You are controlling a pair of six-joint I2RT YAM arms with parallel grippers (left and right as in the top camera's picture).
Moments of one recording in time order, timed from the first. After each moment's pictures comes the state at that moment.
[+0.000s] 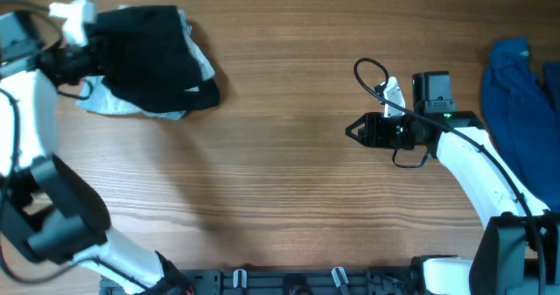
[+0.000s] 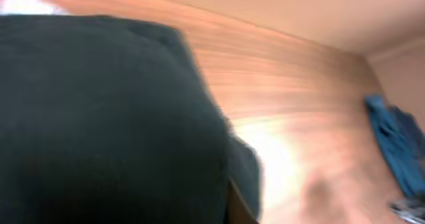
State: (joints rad) left arm 0.46 1.89 1.52 -0.66 0.89 0.22; right arm 0.05 1.51 0.87 -0.58 -0.62 0.12
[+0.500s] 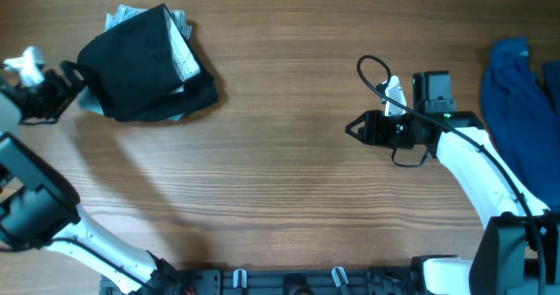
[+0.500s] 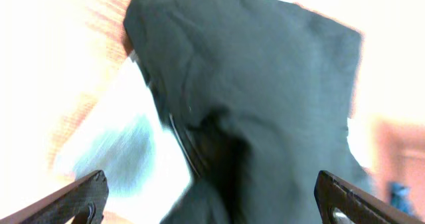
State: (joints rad) left arm 0.71 2.07 1.56 -0.70 0.78 0.02; right arm 0.05 1.51 0.87 -0.53 -0.62 0.18
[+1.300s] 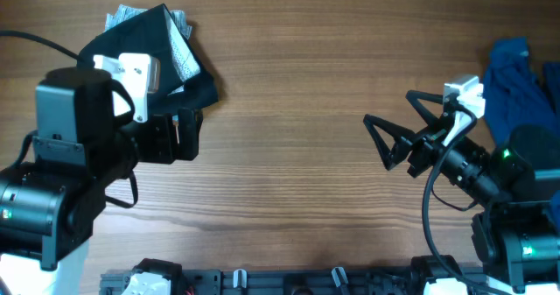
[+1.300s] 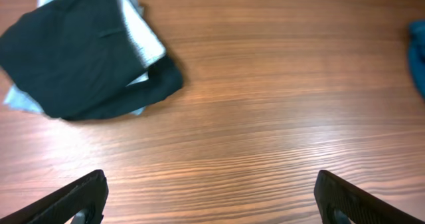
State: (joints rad) left arm -0.21 1.11 1.64 -1.35 0.06 -0.16; right arm 0.05 0.74 0.96 -0.52 -0.62 0.18
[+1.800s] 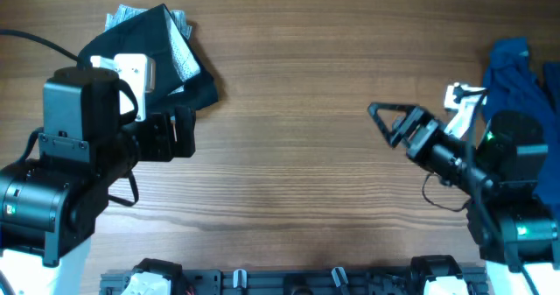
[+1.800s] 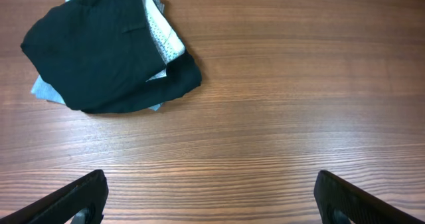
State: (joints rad) left arm -0.22 1.12 1.64 -1.36 -0.01 -0.18; right arm 0.05 0.81 0.96 -0.67 -0.57 0.89
